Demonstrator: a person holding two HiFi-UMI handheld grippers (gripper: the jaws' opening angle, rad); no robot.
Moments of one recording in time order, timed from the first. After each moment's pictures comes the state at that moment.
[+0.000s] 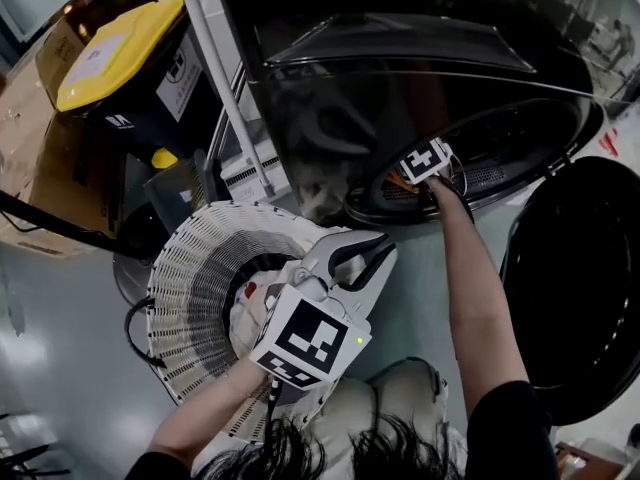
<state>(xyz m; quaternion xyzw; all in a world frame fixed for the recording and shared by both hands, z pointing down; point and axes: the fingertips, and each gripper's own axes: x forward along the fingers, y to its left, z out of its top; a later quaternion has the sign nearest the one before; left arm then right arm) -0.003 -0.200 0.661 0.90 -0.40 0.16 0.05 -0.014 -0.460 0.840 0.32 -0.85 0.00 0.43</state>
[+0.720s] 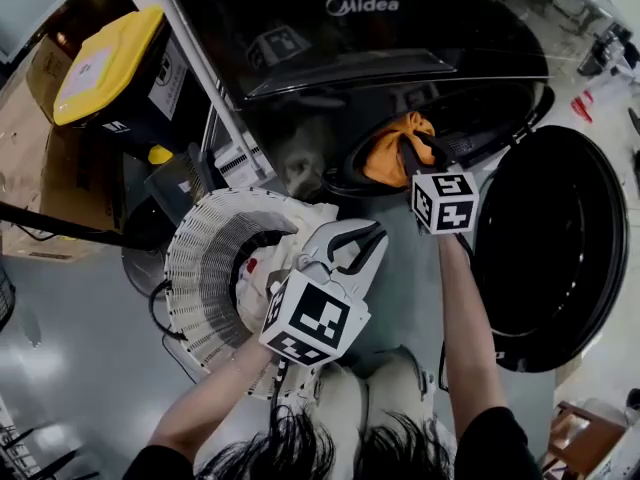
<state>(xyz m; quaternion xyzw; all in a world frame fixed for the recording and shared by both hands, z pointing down) 0.022 -0.166 0.619 0.91 -0.37 0.20 0.06 0.064 -0.361 0.702 0.47 -0.86 0.07 0.17</state>
